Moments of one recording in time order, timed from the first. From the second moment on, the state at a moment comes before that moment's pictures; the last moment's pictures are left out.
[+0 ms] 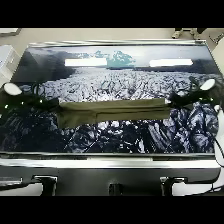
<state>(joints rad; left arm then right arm) 0.11 -1.50 1.29 1.03 -1.28 -1.36 -0.24 -1.62 1.38 -1.21 1.17 1.56</state>
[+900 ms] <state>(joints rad) 0.16 -1.76 1.62 1.02 -1.48 -1.41 -0.34 -1.74 1.42 -1.11 1.15 1.61</state>
